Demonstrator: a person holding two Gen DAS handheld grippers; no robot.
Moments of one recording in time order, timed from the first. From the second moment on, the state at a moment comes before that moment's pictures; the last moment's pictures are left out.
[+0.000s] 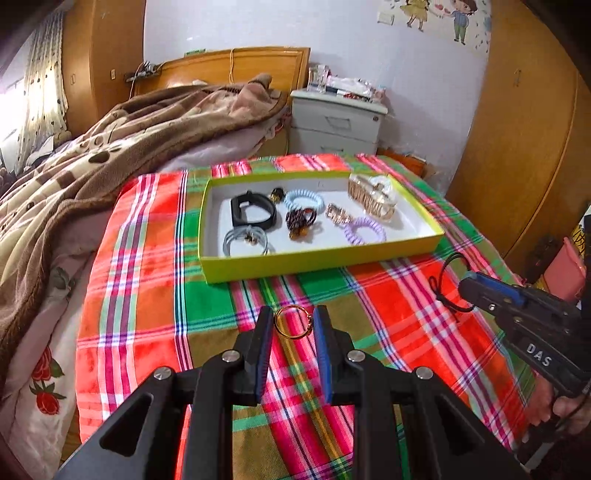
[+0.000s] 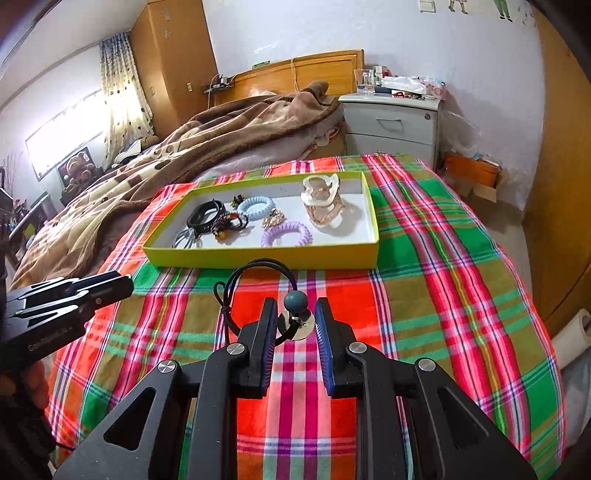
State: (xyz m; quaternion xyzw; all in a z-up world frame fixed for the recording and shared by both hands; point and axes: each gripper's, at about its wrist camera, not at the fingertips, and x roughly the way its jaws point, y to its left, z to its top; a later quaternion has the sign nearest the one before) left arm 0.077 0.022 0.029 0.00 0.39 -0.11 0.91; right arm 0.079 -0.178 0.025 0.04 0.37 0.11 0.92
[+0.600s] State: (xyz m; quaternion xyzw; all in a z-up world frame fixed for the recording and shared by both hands) left arm 0.143 0.007 0.038 -0.02 0.39 -0.13 0.91; right arm 0.162 -0.200 0.031 0.04 0.38 0.08 0.92
